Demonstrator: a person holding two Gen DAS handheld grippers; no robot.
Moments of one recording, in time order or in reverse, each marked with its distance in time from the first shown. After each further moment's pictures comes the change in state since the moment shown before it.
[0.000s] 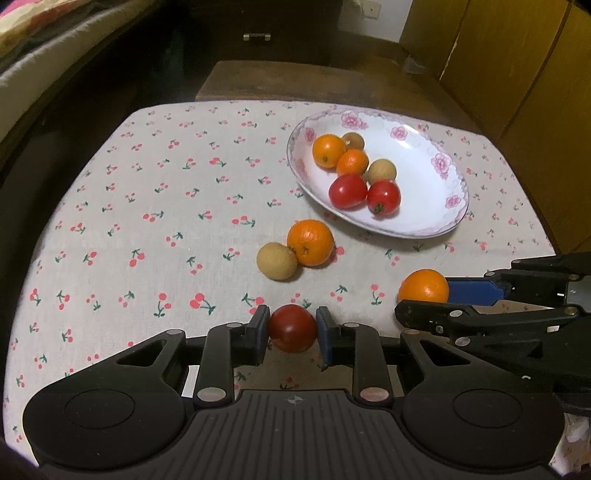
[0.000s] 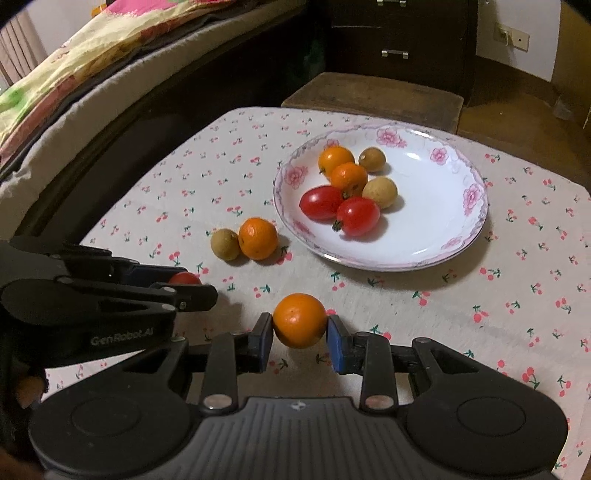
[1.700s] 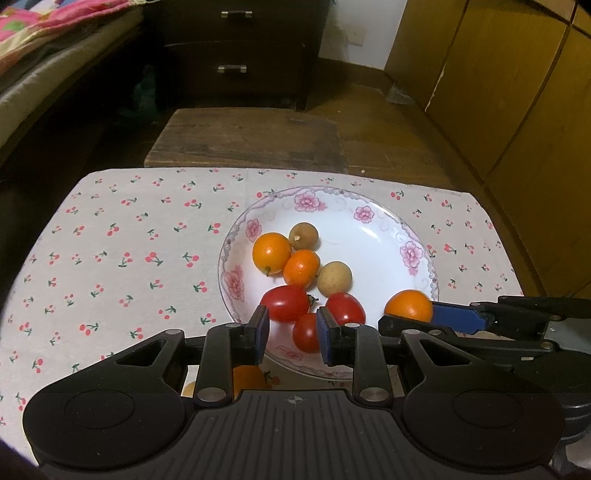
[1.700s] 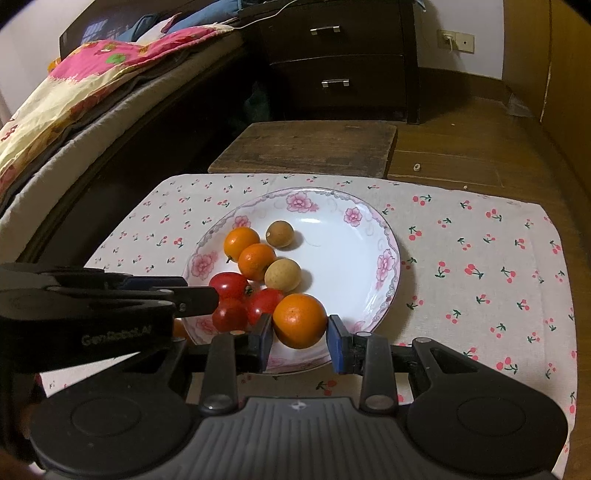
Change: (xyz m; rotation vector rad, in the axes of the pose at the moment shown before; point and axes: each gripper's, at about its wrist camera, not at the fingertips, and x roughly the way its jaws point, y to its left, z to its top) left arm 0.027 -0.041 0.079 -0.002 -0.074 -0.046; right arm -0.001 -0.065 0.042 0.136 -0.109 -0.069
